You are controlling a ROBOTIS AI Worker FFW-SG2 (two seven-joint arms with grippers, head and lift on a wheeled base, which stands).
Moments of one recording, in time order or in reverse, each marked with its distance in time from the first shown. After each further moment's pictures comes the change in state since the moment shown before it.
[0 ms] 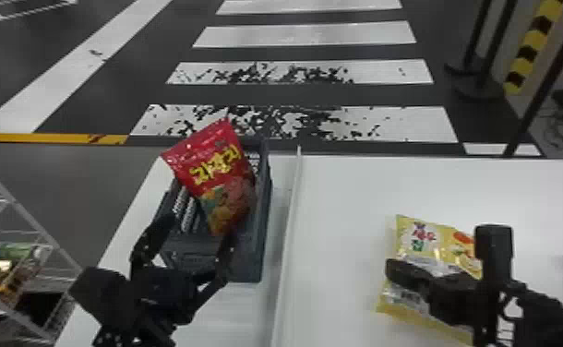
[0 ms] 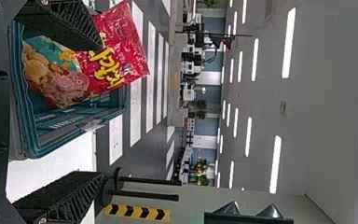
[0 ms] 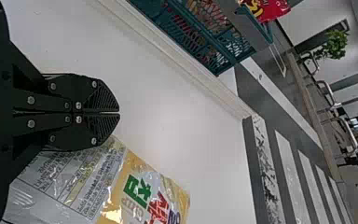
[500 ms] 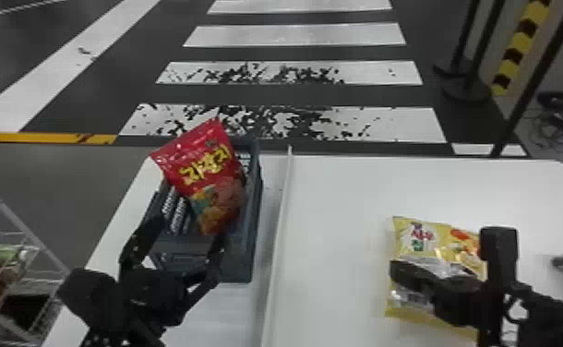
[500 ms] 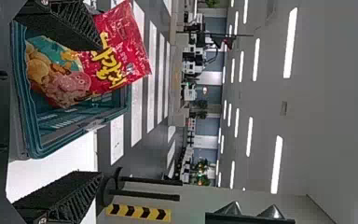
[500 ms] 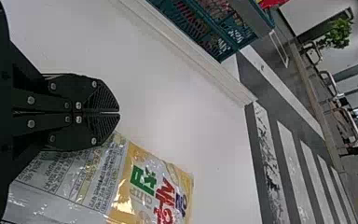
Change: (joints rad) left arm -0.004 -0.001 0.000 0.008 0.000 0.000 -0.002; right arm 0.022 -0.004 -0.053 -0.018 0.015 0.013 0.011
